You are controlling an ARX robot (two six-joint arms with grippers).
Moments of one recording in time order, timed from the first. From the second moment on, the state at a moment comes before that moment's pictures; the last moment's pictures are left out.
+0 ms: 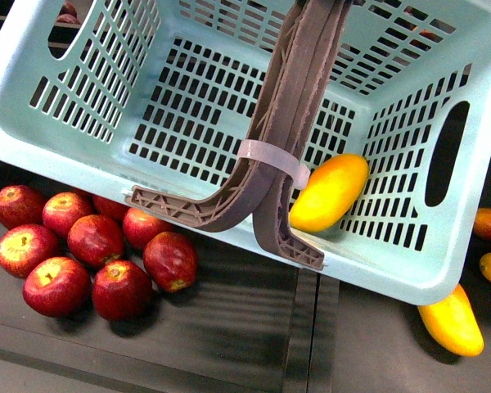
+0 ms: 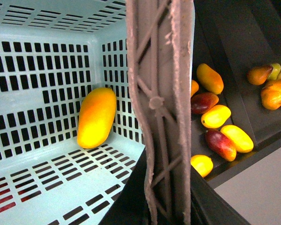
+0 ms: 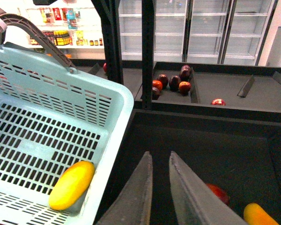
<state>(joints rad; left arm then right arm) -0.61 1.59 1.16 -0.15 0.19 -0.21 0.00 0.05 0.05 0.00 0.00 0.00</state>
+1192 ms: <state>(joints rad) -0.61 1.59 1.16 -0.15 0.18 -0.21 0.00 0.04 0.04 -0.01 0.00 0.00</state>
